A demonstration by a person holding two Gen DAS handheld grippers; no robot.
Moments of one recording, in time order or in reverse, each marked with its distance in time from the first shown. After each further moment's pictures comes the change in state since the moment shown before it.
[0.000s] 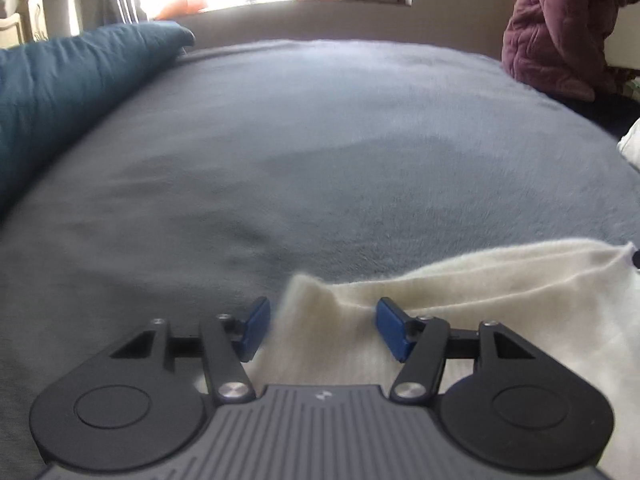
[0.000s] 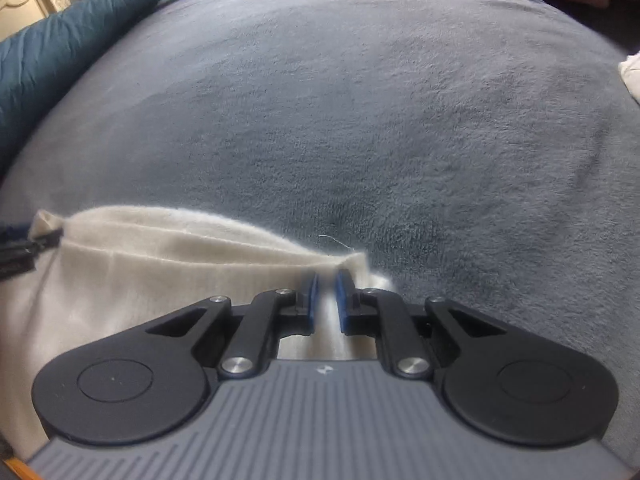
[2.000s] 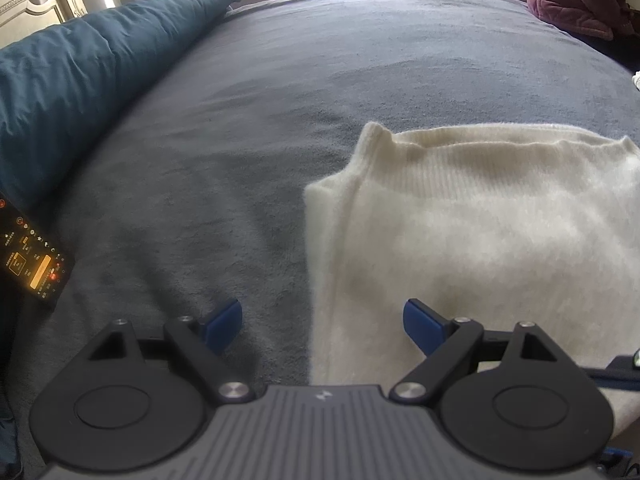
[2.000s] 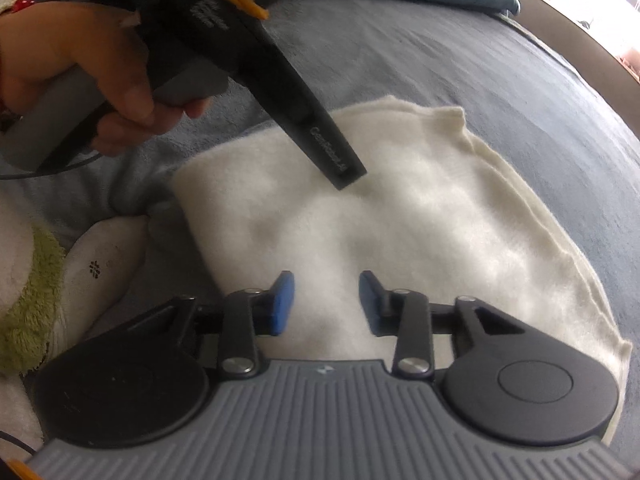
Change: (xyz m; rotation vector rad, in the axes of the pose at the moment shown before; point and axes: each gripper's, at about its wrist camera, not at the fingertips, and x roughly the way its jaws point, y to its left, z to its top) left arm -0.087 0.026 -0.064 0.034 0.200 0.154; right arm -0.065 0.286 -0.164 -0.896 0.017 0.207
